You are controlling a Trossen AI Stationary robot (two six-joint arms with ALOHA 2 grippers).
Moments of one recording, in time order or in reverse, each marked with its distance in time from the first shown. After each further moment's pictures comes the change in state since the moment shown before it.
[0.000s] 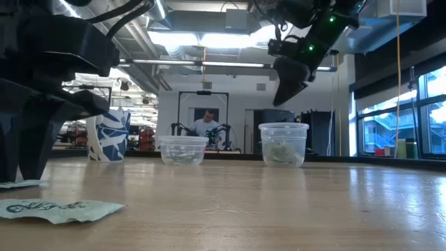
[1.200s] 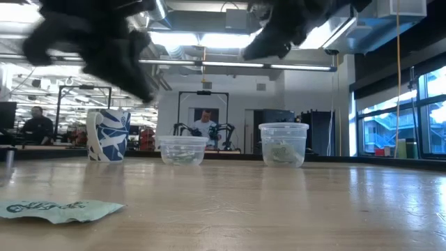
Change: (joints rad) left arm 0.082 -0.221 -0.006 0.041 -0.512 0.323; right arm 0.267 -0.010 0.000 0.320 -0.291 -0.108
